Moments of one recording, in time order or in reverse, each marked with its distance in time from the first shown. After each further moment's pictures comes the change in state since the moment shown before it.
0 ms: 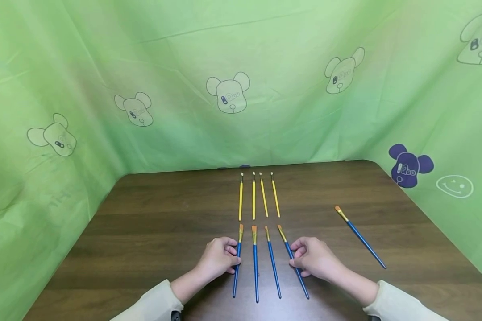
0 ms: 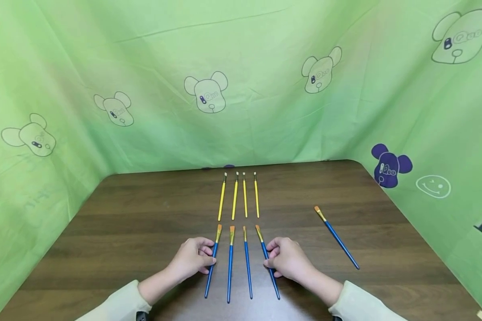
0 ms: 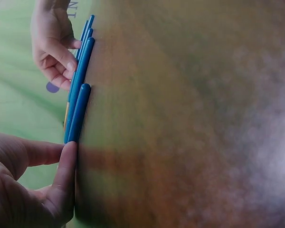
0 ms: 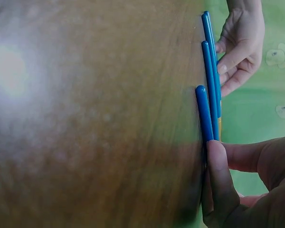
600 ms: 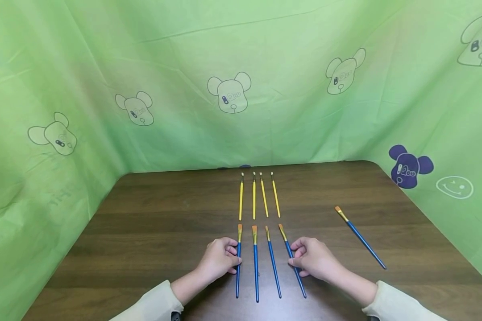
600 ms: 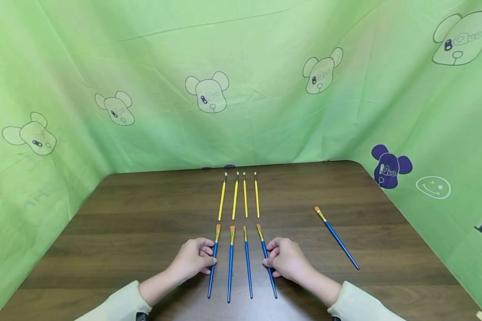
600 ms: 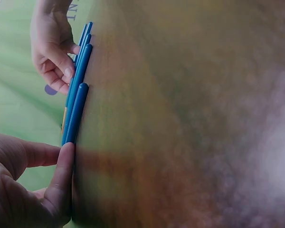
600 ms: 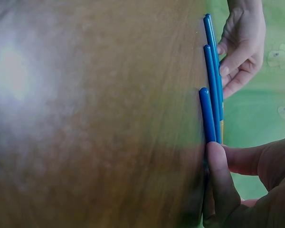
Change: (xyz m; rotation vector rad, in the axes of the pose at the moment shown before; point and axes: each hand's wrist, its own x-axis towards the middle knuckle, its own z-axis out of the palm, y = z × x) left_hand -0.002 0.000 0.002 -0.027 0.006 0.009; right_hand 0.000 0.000 0.004 0.004 0.017 0.016
